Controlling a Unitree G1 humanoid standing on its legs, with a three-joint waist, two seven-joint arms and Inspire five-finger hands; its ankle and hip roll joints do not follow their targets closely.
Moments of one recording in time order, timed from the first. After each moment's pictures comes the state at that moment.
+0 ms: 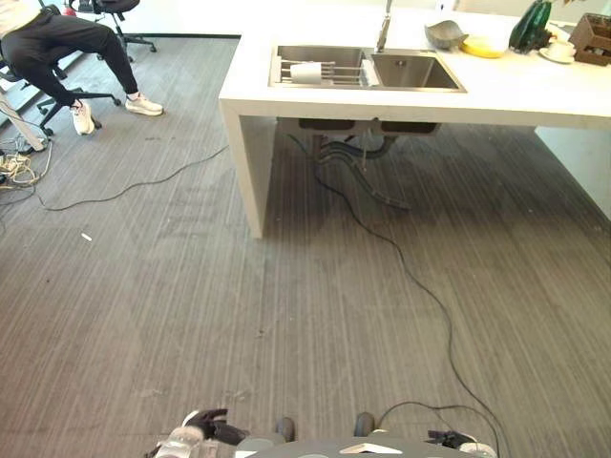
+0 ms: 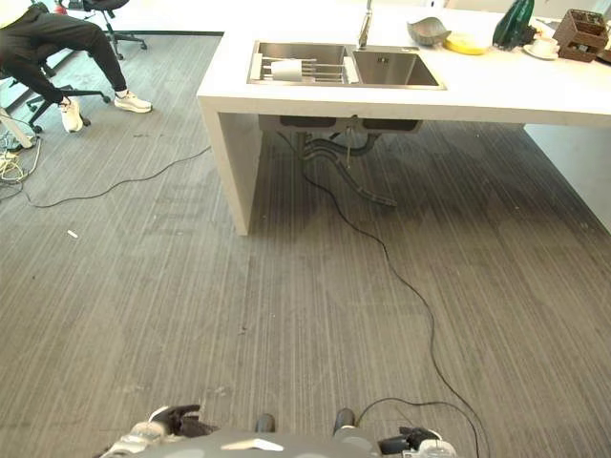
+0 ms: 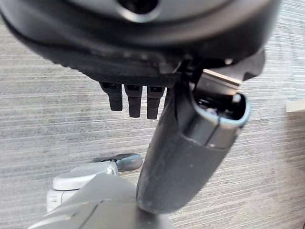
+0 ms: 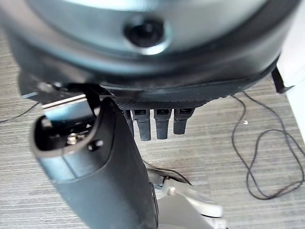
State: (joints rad) left arm -0.01 0.27 -0.13 1.26 -0.13 0.01 -0.02; right arm -0.03 -0.26 0.13 1.27 0.24 0.06 0.00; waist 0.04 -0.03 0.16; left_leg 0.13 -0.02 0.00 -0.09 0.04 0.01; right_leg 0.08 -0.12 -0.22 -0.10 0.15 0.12
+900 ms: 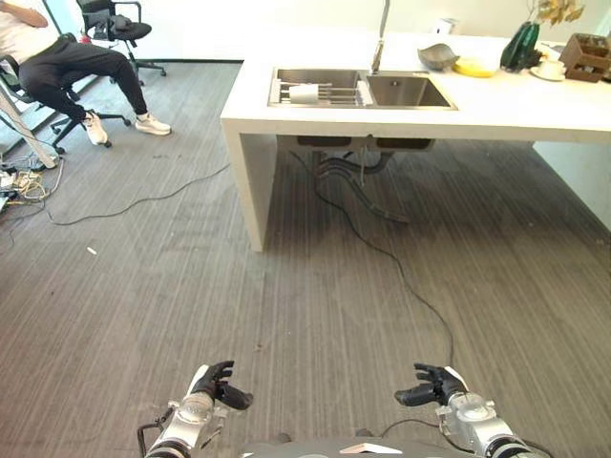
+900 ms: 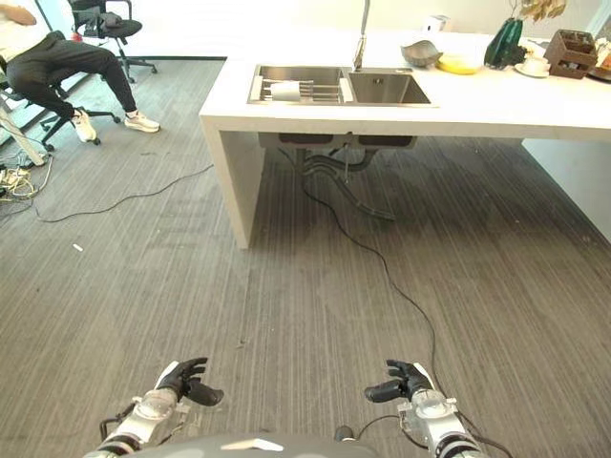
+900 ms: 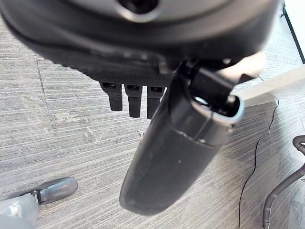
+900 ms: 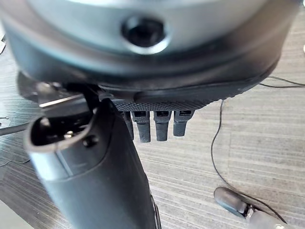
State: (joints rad) left arm -0.02 0.29 -0.18 1.01 -0.01 0.00 0.09; right arm -0.05 -0.32 0.22 1.01 0.14 0.02 -0.03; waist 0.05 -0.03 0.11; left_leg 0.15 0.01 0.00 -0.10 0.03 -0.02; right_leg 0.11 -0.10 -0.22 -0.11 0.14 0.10
